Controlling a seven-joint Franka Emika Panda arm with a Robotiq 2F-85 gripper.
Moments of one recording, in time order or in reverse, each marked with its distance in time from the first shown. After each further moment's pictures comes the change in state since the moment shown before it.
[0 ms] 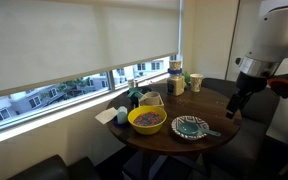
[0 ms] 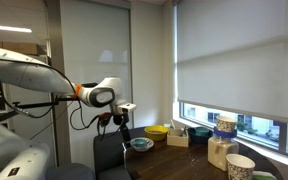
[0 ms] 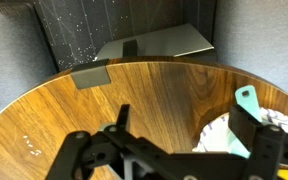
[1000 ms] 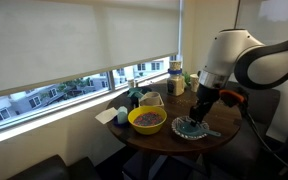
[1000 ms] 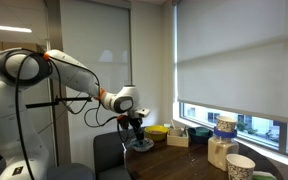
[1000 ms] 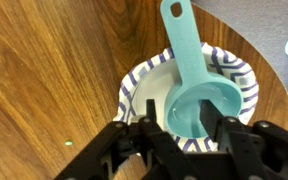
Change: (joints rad) arm 0.079 0.445 0.000 0.239 0.044 0.234 0.014
